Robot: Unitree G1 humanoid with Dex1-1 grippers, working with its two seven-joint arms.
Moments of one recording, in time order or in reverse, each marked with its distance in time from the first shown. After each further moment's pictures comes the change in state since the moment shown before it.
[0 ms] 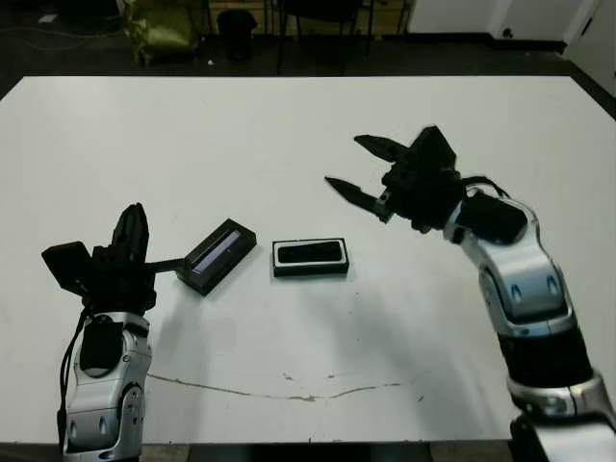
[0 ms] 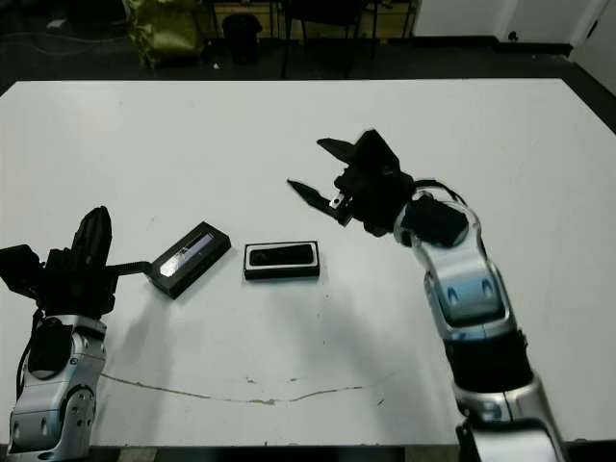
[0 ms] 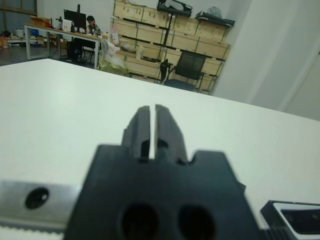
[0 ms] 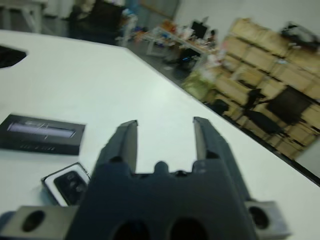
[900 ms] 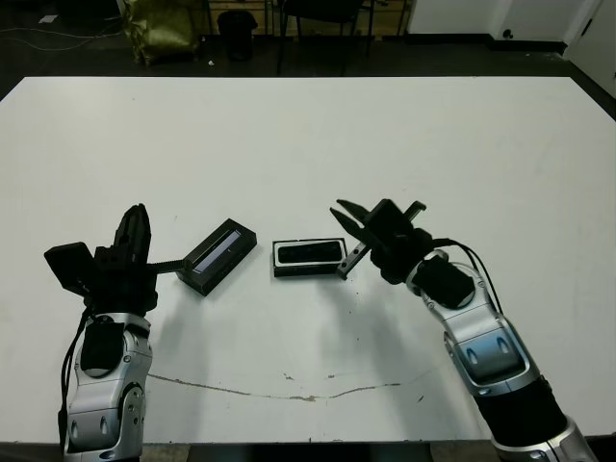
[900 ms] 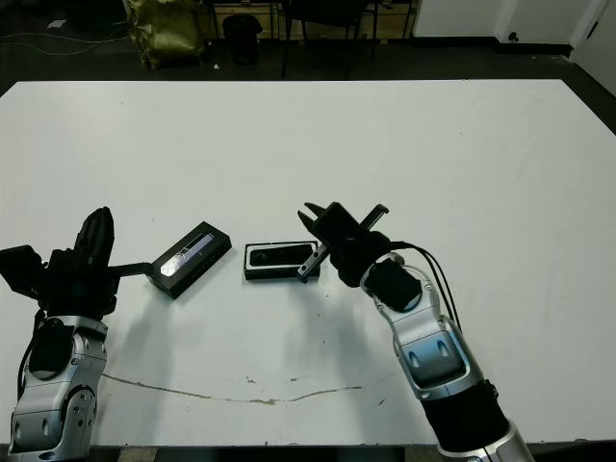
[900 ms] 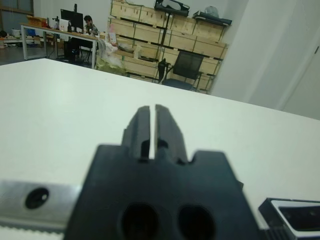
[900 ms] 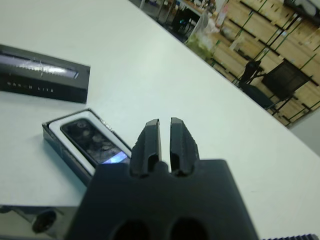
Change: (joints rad) left arm -0.001 -0.001 0.000 0.011 -0.001 -0.007 -0.016; right arm 0.102 0.040 0.220 0.092 -0.197 -0.009 -0.134
